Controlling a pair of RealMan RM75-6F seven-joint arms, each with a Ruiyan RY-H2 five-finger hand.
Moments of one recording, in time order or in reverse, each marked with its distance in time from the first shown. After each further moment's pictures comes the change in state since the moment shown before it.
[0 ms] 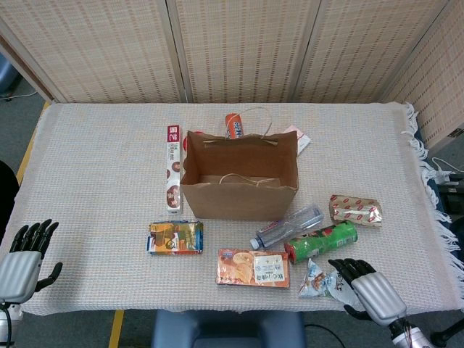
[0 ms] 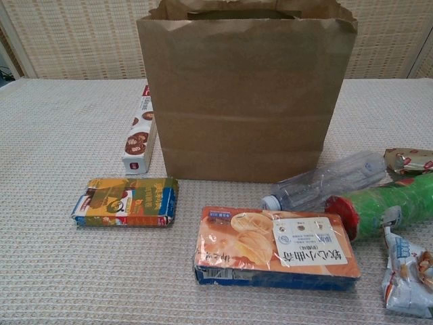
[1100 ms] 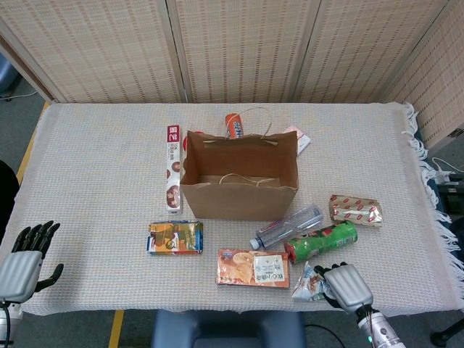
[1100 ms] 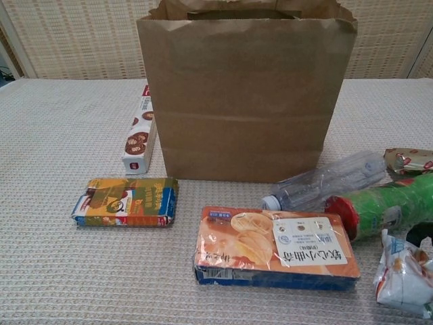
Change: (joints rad) left arm -0.013 0.027 0.008 -0.029 -0.023 -0.044 -0.028; right arm 0.062 -0.194 0.081 -0.024 0.259 -0.103 -0.369
